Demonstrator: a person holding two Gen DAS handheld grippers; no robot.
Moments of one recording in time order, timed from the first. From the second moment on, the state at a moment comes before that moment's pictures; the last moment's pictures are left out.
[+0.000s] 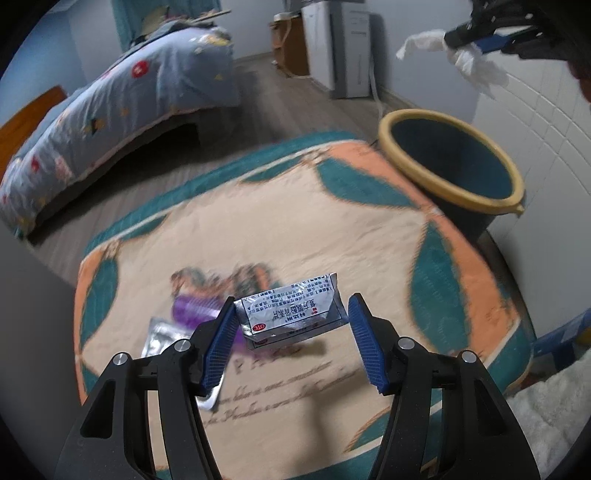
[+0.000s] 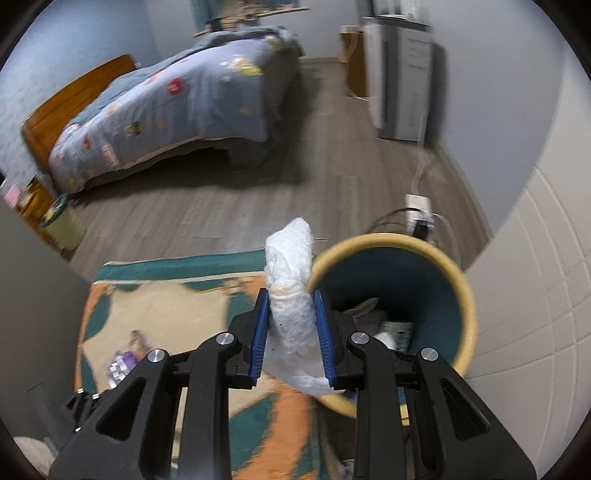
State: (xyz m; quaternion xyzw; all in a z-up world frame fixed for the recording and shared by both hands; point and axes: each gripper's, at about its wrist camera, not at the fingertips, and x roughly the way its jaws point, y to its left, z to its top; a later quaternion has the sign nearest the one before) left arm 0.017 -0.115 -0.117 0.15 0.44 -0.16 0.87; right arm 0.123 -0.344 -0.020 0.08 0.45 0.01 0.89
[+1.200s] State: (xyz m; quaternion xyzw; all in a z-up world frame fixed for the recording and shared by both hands) left arm 0.102 -0.325 -0.116 0.23 0.38 -0.33 0.83; right arm 0.141 -0.468 -0.115 0.17 0.52 -0.08 0.83
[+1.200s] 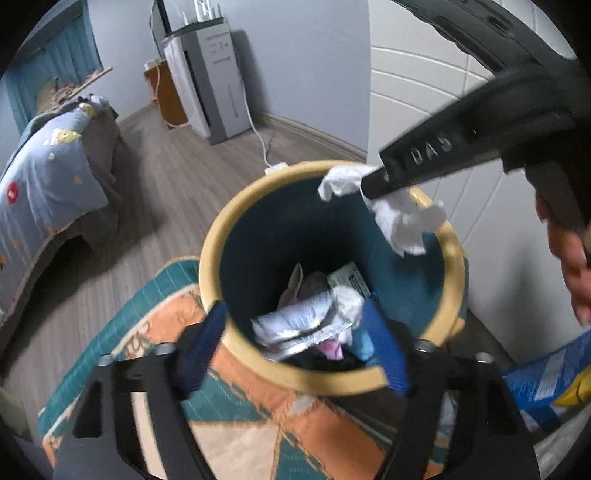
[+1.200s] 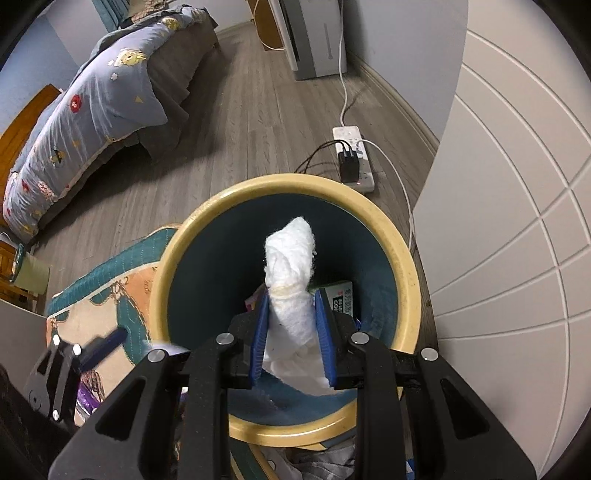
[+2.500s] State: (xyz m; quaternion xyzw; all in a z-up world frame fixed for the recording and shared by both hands) left arm 0.037 -0.098 -0.049 0.19 0.42 -0.15 0.88; right arm 0.152 -0.326 -0.058 0.03 0.48 0.01 0.88
